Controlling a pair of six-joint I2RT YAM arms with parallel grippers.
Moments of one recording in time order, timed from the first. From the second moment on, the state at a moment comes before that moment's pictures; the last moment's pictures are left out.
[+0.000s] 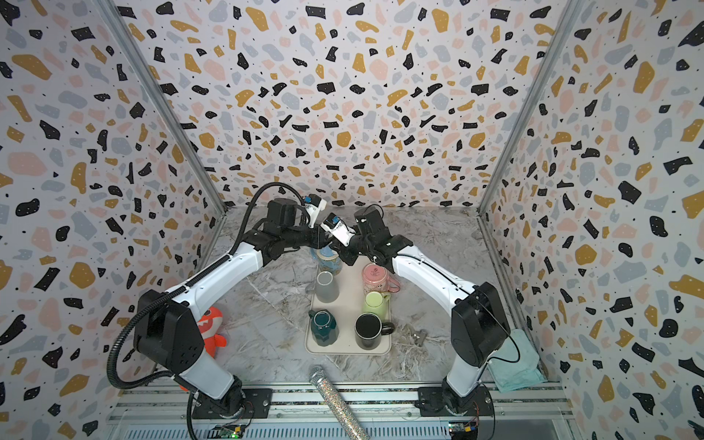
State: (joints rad) left arm -0.43 1.64 1.38 -0.31 0.52 -0.24; right arm 0.66 1.70 1.44 -0.29 -0.39 -0.34
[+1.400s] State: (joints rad) left arm -0.31 1.76 1.52 -0.21 0.34 -0.29; right arm 0.66 1.45 1.29 -0.18 -0.25 -0.33
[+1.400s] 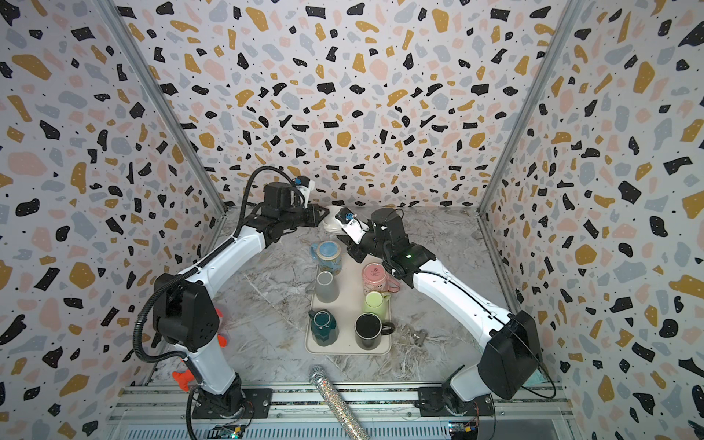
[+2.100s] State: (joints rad) left arm -0.24 1.68 0.94 0.55 -0.18 -0.19; right arm 0.60 1.36 1.17 -0.13 -0.23 -0.27
